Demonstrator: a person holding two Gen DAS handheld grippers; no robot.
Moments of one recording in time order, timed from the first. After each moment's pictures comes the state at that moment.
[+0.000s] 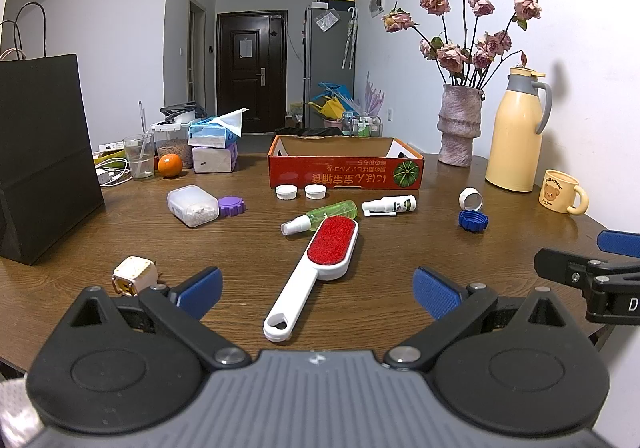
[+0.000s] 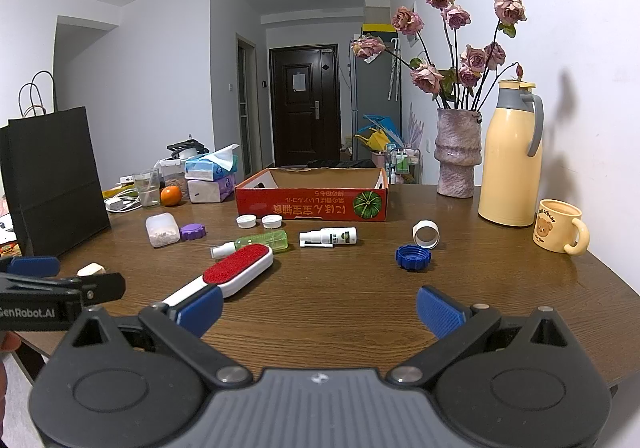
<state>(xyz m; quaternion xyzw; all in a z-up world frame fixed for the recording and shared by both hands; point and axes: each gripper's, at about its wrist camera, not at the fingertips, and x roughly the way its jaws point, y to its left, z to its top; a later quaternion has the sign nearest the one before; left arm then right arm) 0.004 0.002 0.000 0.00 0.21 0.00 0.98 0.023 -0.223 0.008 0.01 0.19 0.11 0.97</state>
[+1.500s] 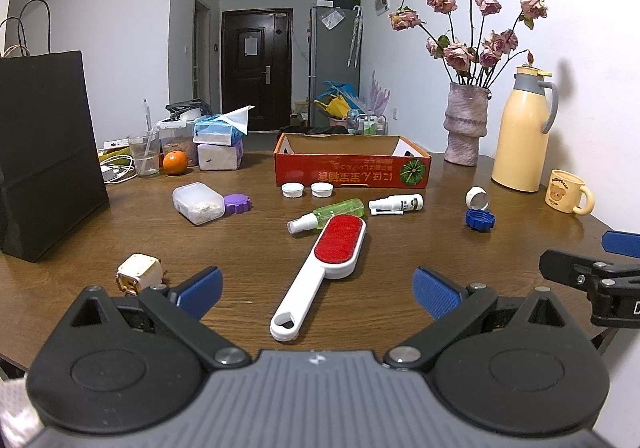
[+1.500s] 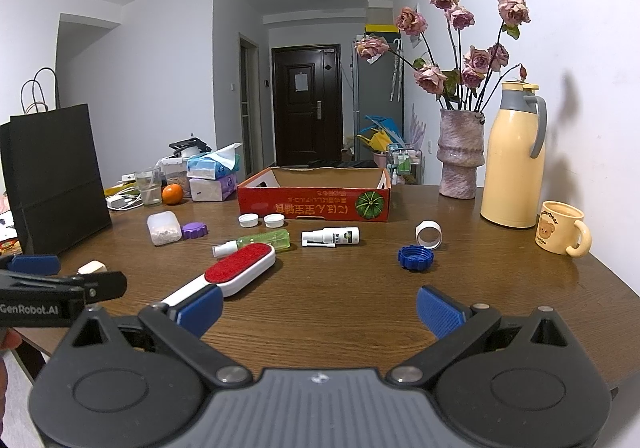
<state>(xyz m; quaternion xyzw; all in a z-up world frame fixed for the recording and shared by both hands) 0.003 0.008 0.004 -0.01 0.21 0.01 0.98 0.027 -0.224 0.007 0.00 0.19 0.11 0.97</state>
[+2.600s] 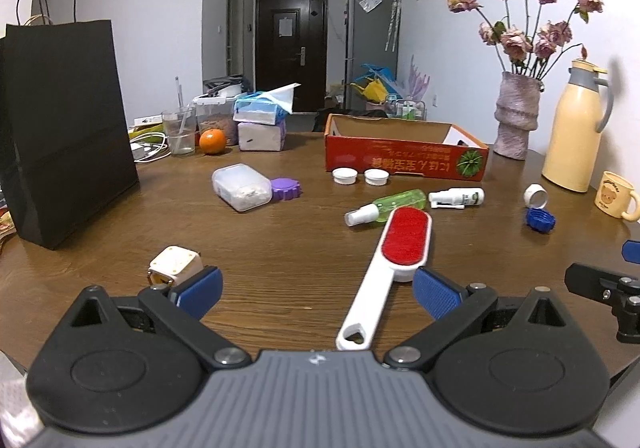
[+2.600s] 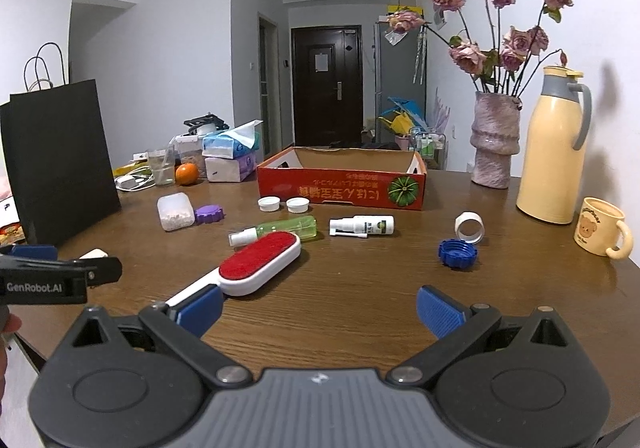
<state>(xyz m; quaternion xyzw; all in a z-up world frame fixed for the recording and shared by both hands) 0.047 0.051 -0.013 -0.02 0.24 0.06 0.97 0.077 -0.186 -0.008 -0.01 0.22 0.14 0.96</state>
